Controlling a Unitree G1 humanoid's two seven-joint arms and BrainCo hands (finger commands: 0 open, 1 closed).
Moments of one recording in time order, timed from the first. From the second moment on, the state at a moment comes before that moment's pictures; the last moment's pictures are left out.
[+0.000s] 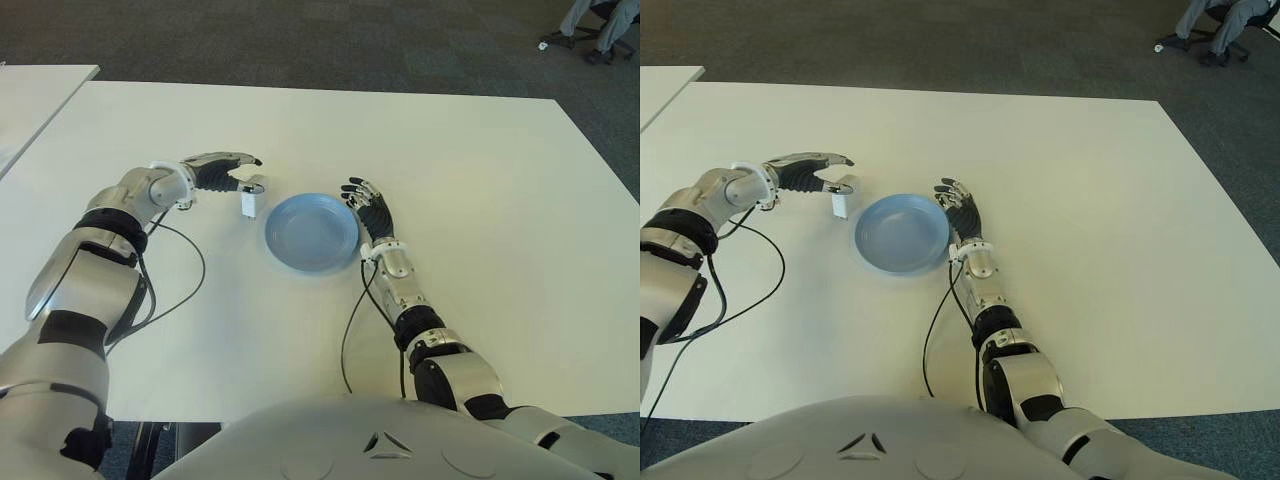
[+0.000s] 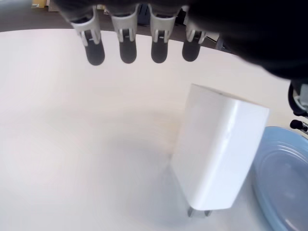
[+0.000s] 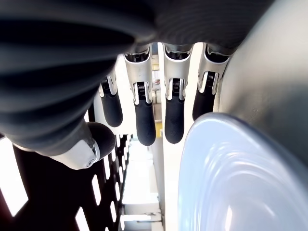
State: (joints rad) left arm -0.82 0.60 -0.45 1.22 0.61 -0.69 -0.18; right arm -0.39 0.10 0.02 0.90 -0.03 -0.42 -0.03
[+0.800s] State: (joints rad) left arm -0.81 0.57 -0.45 1.23 0.60 -0.71 -0.18; right arm -0.38 0.10 0.02 0.86 -0.04 -0.39 -0.04
